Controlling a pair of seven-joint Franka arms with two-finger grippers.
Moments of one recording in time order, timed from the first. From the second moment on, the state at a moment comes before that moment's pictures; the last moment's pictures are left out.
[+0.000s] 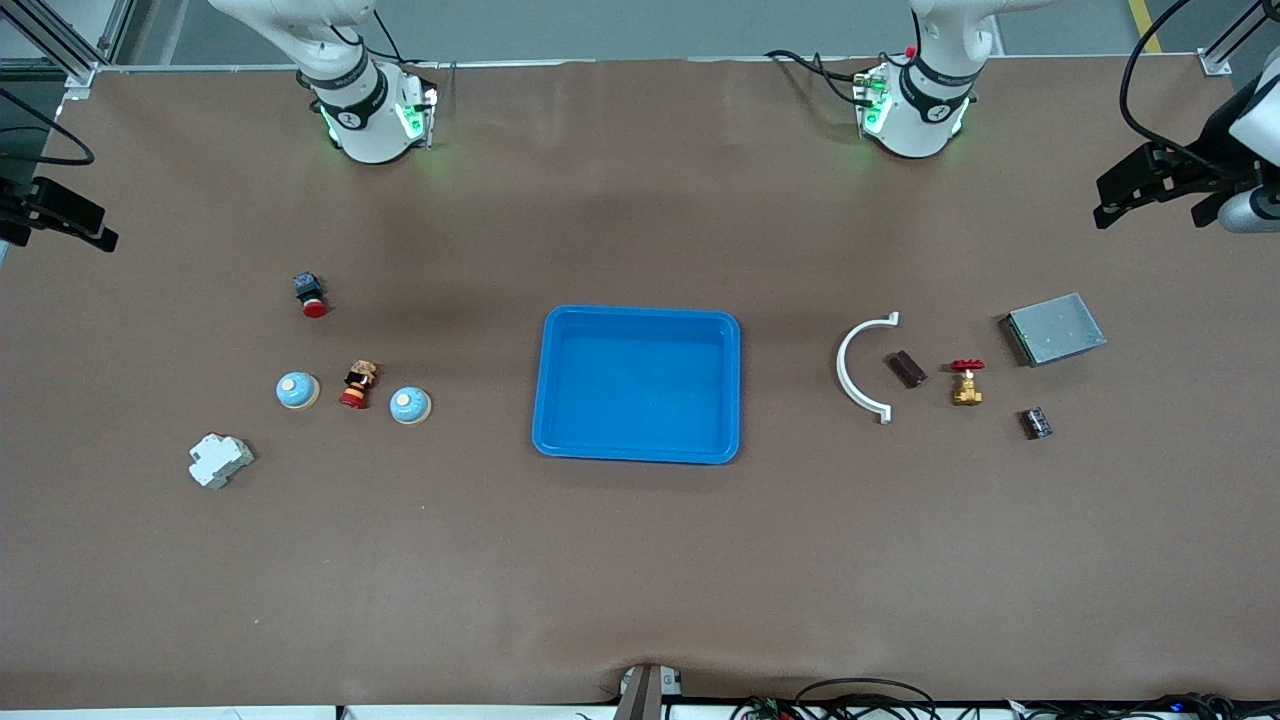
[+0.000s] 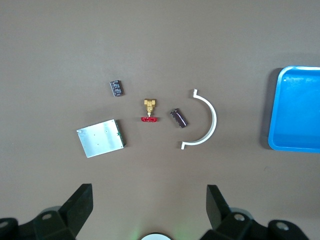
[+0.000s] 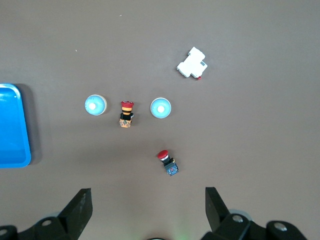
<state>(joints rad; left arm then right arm) 0.13 -0.05 -0.21 -1.52 0.01 1.45 -0.07 -0.12 -0.06 0.01 -1.59 0.00 1.49 -0.03</state>
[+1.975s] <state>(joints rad) 0.22 -0.02 -0.28 -2.13 0.02 2.09 -0.46 -0.12 -0.06 0.01 -1.59 0.00 1.48 -0.03</state>
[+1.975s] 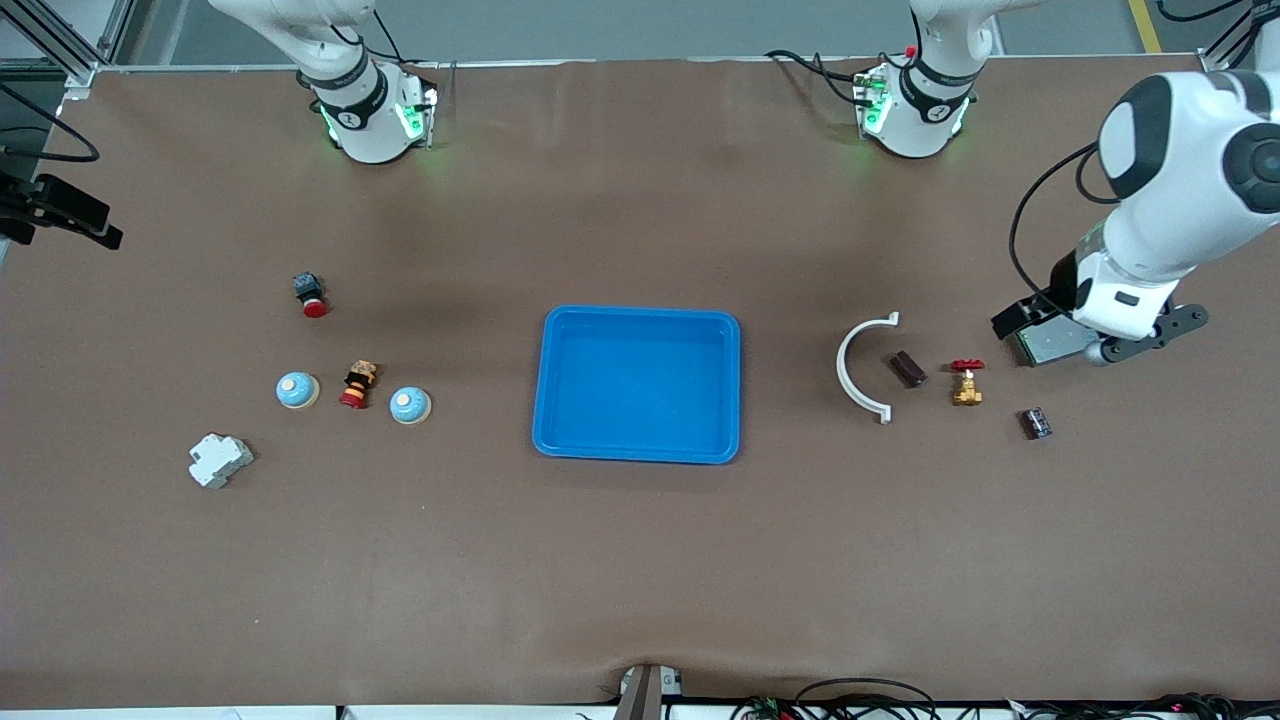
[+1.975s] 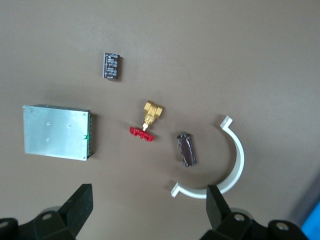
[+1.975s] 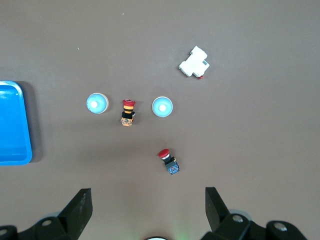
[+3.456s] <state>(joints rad) 0.17 0.31 -0.28 -2.23 0.04 2.52 -0.73 0.10 0.01 0.02 -1.87 0.01 1.89 0.26</state>
